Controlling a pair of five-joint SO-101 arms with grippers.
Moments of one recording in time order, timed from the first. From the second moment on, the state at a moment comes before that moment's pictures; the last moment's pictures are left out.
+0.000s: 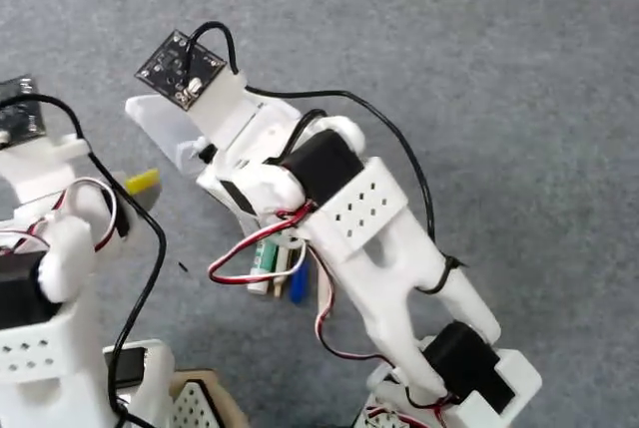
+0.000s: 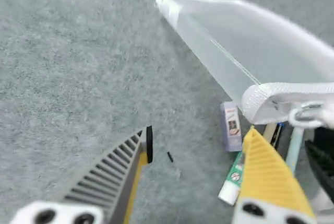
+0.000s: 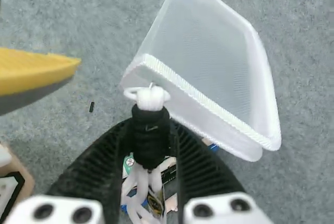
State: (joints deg) left arm -14.6 -54.6 16.3 95.0 10.3; right arm -42.7 -10.6 -11.6 84.2 12.8
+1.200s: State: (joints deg) left arm -10.7 -54.6 21.7 82.1 17.9; right arm -45.6 -10.6 -20.1 88.7 12.8
